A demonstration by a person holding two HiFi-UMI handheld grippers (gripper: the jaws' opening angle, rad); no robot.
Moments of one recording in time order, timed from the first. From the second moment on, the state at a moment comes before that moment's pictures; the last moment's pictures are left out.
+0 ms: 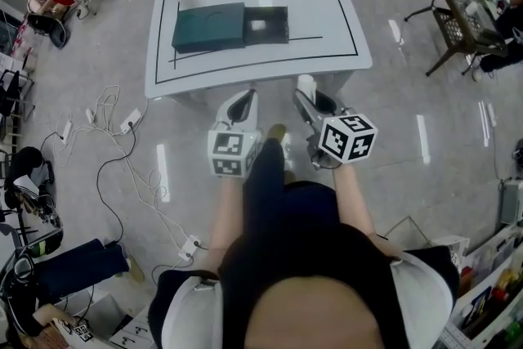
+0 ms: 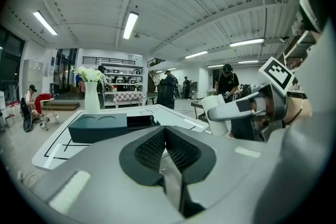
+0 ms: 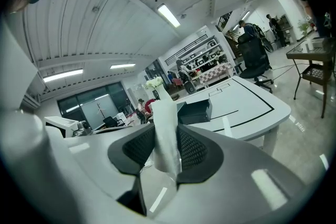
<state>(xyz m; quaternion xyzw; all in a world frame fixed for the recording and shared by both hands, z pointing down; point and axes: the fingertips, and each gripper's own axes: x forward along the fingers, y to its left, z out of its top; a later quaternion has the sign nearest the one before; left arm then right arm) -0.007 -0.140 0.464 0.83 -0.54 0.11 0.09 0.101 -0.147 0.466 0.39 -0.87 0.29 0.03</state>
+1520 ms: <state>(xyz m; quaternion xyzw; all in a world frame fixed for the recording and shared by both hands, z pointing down) -0.036 -0.290 0.463 0.83 -0.54 0.11 0.11 0.079 -0.294 0.467 0.40 -0.86 0.30 0.04</state>
